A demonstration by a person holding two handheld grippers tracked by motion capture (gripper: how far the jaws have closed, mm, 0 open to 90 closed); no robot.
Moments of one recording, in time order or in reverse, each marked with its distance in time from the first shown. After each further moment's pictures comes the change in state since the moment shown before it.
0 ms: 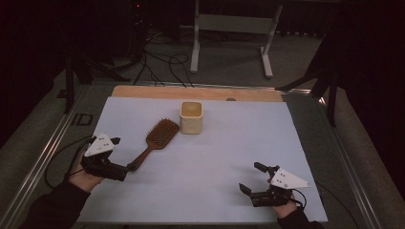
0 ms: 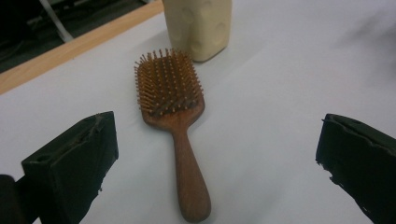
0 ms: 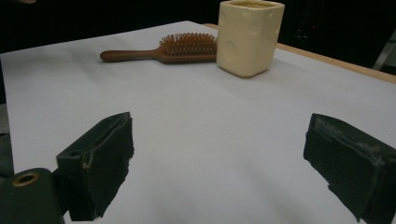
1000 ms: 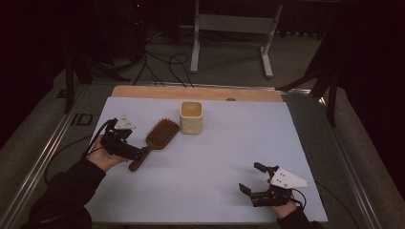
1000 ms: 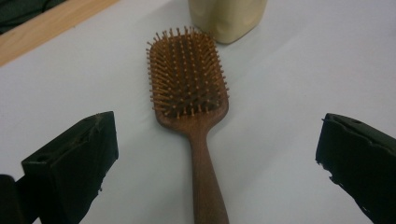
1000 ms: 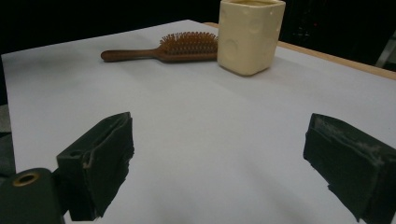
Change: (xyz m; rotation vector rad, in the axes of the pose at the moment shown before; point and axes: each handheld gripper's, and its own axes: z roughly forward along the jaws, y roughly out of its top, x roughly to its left) left arm 0.014 0.045 0.049 0.228 0.056 -0.064; right arm 0.000 0.000 0.000 0.007 0.002 0.012
